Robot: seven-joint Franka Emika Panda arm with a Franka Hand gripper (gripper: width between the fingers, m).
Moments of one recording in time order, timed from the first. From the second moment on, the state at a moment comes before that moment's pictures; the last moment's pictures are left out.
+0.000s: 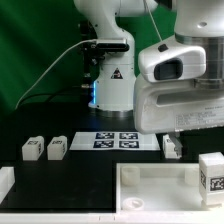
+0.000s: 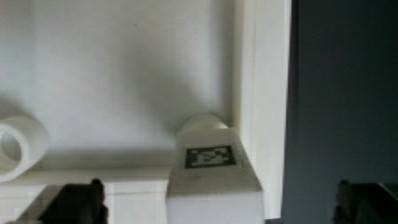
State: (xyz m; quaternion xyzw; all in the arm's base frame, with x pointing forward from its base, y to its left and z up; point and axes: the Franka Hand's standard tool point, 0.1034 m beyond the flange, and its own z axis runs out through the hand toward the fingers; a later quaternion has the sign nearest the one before) arm 0.630 0.112 0.102 -0.99 0.00 0.08 0.06
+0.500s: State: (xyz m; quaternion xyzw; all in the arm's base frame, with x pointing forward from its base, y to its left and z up) arm 0.633 0.111 0.094 -1.00 0.00 0.08 0.06
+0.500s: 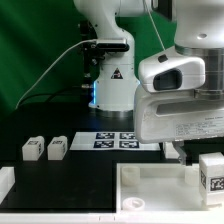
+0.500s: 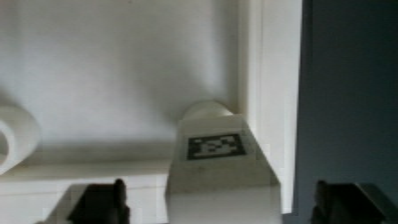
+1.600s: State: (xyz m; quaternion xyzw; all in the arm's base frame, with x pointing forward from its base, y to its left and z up) arm 0.633 0.113 0.093 -0.88 0.46 0.07 0.06
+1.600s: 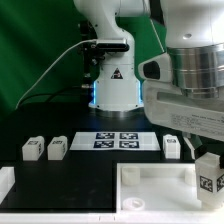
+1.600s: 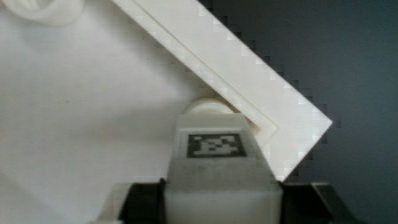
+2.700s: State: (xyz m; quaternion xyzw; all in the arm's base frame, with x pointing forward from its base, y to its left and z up) arm 0.635 0.128 0.090 -0.71 0.70 0.03 0.07
